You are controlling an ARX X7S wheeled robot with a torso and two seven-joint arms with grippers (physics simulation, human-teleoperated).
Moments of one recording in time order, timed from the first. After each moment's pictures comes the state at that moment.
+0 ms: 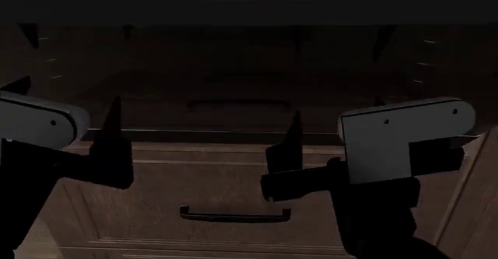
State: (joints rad) left arm -0.71 -0.26 0.18 0.75 -0.58 -1.31 -0.46; right arm 0.63 0.51 -0.27 -0.55 0.75 0.90 0.50
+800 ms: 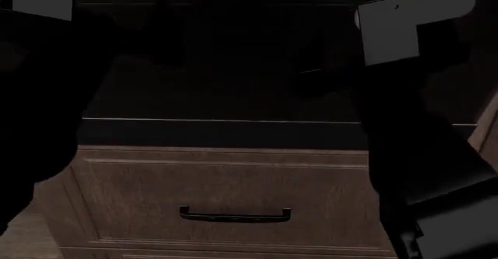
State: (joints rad) left arm -1.12 -0.11 0.33 0.16 -0.46 -1.08 -0.40; right arm 1.01 0.43 -0.43 0.11 0.50 0.60 0.20
